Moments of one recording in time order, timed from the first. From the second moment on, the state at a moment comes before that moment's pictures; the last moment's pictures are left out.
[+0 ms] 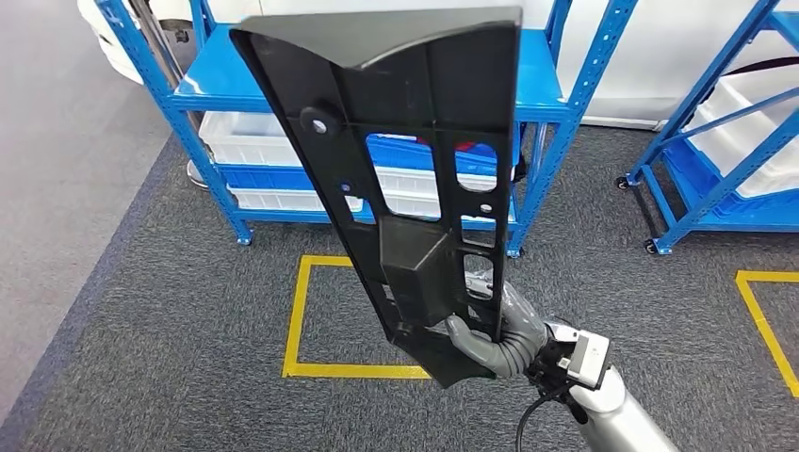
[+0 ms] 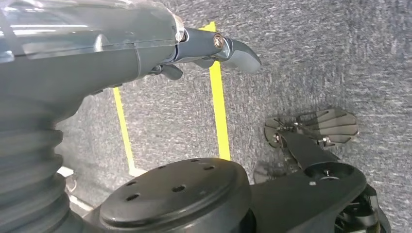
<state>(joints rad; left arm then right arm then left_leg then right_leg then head) -0.07 -0.07 0.04 -0.18 -0.27 0.06 0.08 -0.18 -0.31 0.42 -1.79 -0.04 0.39 -0.45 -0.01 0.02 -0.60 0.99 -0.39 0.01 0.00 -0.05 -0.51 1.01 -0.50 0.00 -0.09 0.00</state>
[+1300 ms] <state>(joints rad) -0.06 -0.09 0.05 -0.18 -0.27 0.07 0.08 -0.01 -0.31 0.28 -1.90 -0.02 0.37 -0.49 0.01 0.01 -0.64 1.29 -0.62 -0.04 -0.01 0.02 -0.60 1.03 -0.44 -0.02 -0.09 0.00</state>
